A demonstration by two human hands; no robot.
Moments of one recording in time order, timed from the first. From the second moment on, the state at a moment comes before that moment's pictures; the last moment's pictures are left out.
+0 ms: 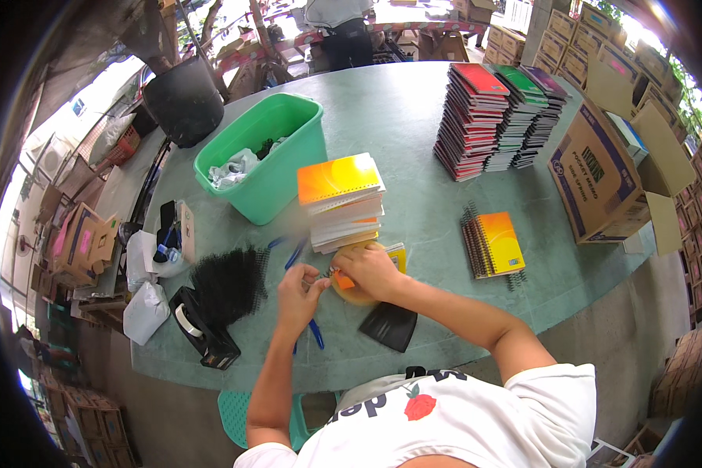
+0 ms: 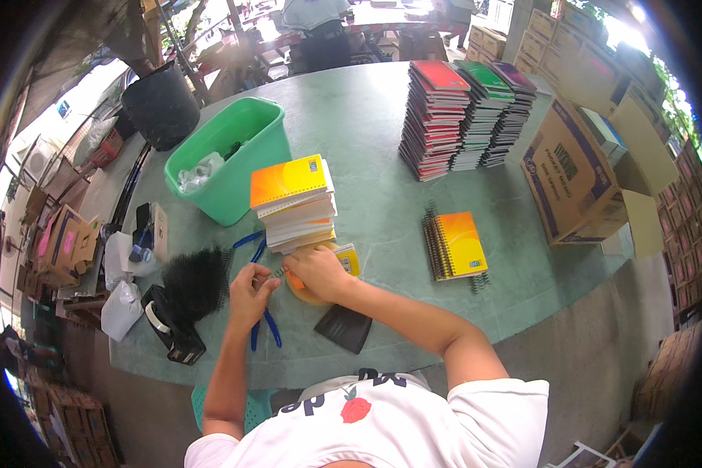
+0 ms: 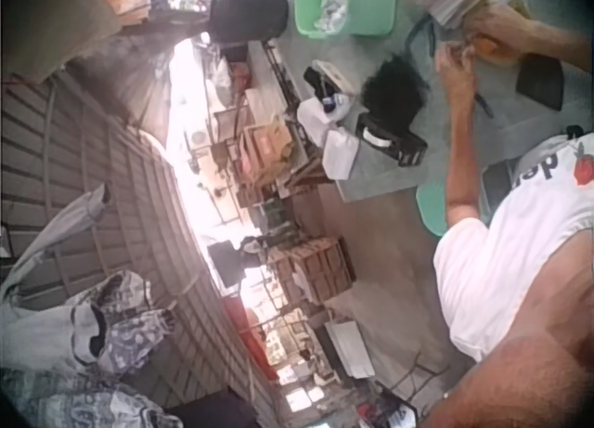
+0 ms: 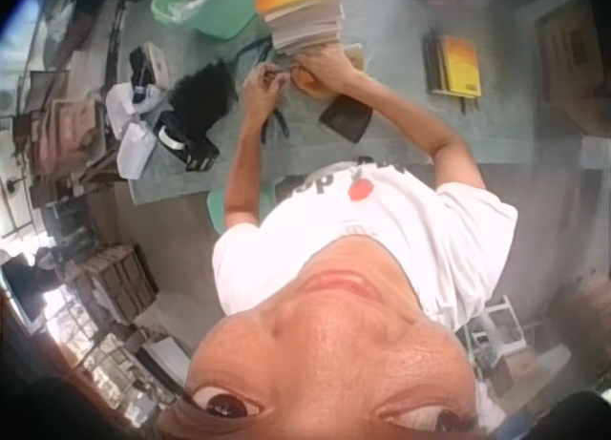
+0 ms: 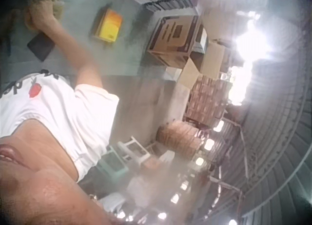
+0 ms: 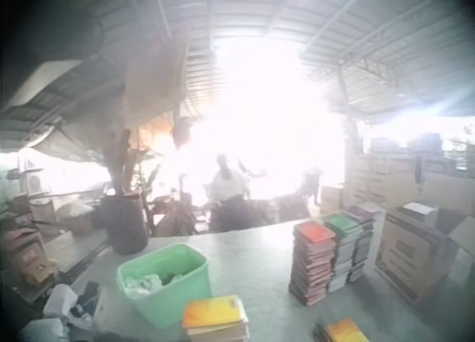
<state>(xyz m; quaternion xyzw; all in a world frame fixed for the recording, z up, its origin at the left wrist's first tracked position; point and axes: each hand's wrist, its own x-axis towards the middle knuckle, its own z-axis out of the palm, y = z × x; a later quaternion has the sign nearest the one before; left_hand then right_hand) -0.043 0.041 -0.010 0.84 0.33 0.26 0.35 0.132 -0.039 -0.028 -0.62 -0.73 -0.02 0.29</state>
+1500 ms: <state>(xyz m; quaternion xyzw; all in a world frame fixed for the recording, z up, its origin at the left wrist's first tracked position) -0.039 0.005 -0.009 0.90 0.23 0.31 0.20 0.165 -0.072 -0.022 -0.65 -0.64 0.12 0.40</state>
